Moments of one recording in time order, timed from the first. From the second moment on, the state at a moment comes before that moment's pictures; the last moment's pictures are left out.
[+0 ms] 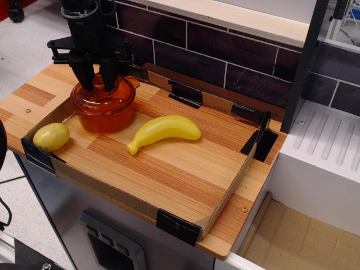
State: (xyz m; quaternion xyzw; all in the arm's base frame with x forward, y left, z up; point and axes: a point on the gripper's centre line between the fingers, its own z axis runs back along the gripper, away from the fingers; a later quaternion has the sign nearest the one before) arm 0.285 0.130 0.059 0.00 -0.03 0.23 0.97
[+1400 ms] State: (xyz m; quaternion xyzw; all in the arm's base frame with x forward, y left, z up) arm 0.253 0.014 0.096 -0.01 0.00 0.18 0.98
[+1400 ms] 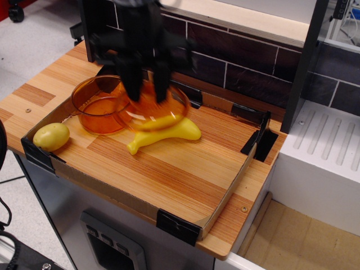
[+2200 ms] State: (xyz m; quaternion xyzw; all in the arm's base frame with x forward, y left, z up) arm 0.252 -0.027 0.037 0.02 -0.02 0.17 0.99
